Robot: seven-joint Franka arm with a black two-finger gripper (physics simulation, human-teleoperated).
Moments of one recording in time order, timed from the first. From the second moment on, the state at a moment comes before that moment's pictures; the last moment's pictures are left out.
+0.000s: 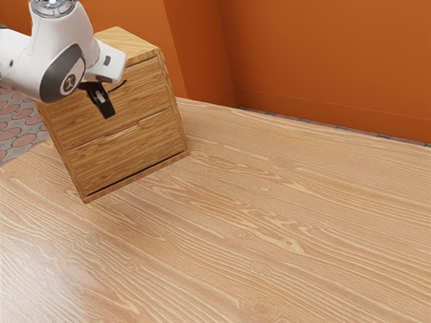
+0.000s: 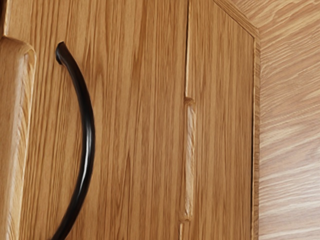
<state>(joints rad) 0.06 0.15 0.34 -1.46 0.39 2.13 0.61</state>
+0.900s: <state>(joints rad) 0.09 0.29 0.33 -1.37 0.33 2.18 0.62</state>
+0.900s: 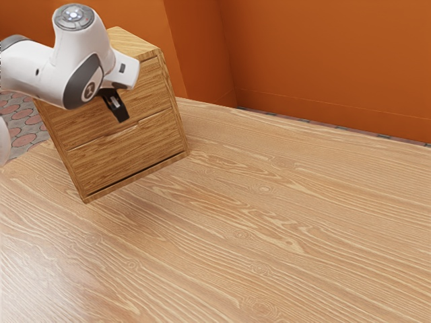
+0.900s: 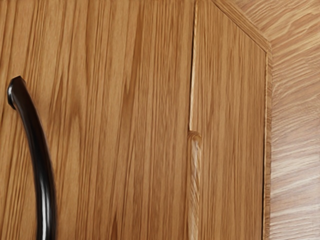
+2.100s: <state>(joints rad) 0.08 0.03 0.16 -1.67 0.37 2.17 0.61</state>
